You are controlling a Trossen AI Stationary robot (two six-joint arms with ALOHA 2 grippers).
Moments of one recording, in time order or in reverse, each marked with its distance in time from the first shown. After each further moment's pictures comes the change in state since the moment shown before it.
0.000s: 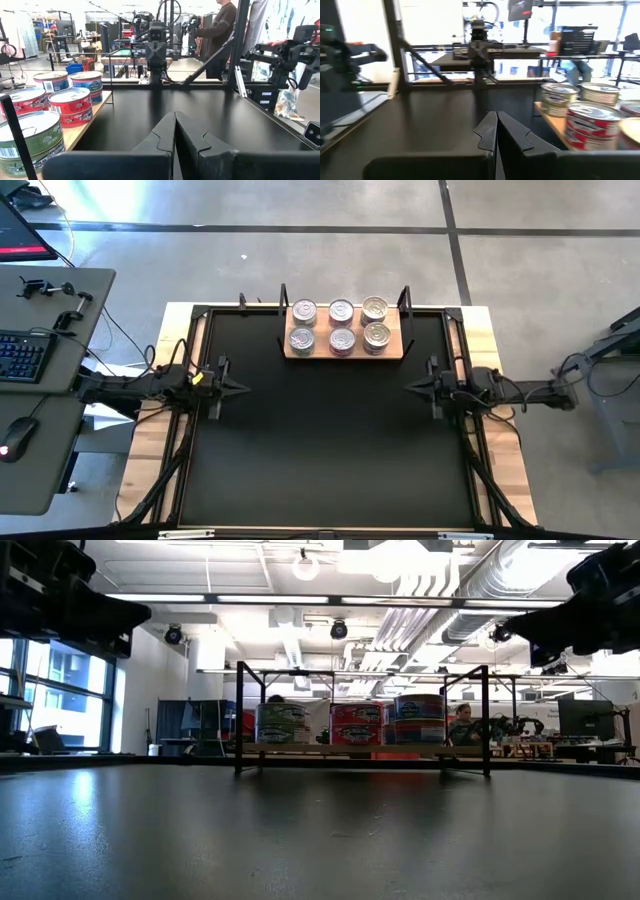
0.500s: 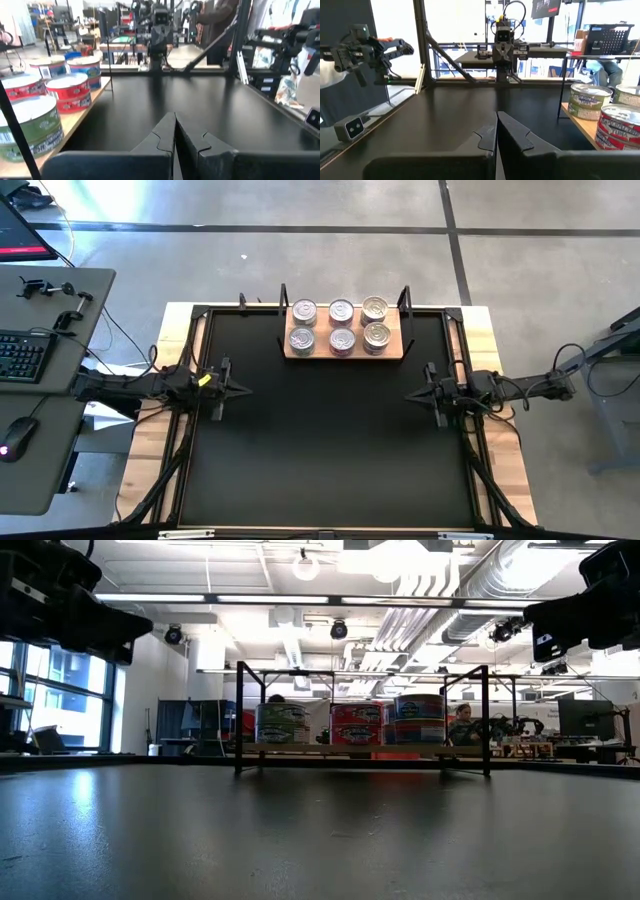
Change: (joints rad) left arm 0.000 0.070 0.000 -0.009 0.002 0.000; right arm 0.122 0.007 0.000 -0.001 0.001 0.000
